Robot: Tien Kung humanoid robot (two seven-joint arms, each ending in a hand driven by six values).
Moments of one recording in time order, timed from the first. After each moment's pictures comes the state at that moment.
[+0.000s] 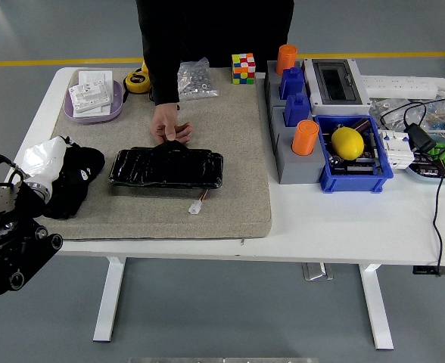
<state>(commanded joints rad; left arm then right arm) -0.51 0.34 -0.84 -0.87 1.88 0.40 0.31 -0.03 -0.34 1.43 0.27 -0.93 -0.02 -0.21</state>
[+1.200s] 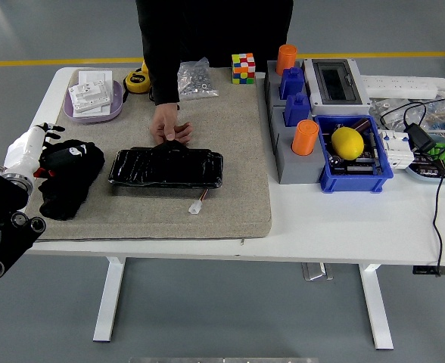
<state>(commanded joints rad) -0.46 0.40 -0.98 -1.00 1.65 0.39 0.30 -0.03 -0.33 1.44 0.26 -0.94 -0.02 -0.21</state>
